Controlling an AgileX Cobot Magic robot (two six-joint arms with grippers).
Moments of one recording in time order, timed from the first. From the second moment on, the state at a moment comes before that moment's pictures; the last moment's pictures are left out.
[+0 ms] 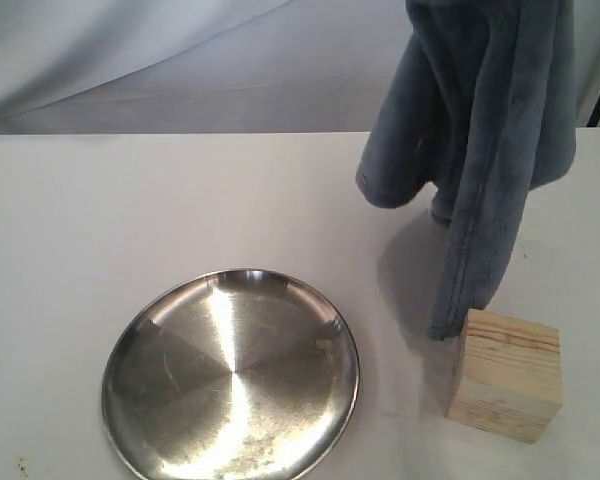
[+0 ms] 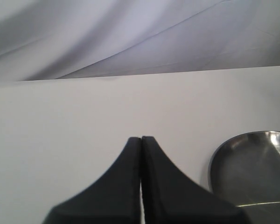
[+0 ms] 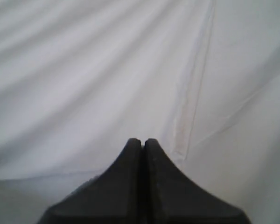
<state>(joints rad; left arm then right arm) -0.08 0.00 0.00 -0.04 0.29 0.06 0.33 1.36 -1.02 0.28 -0.47 -0.51</state>
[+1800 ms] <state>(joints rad) -0.08 0.00 0.00 -0.04 0.29 0.06 0.19 1.75 -0.91 0.29 0.10 -0.50</state>
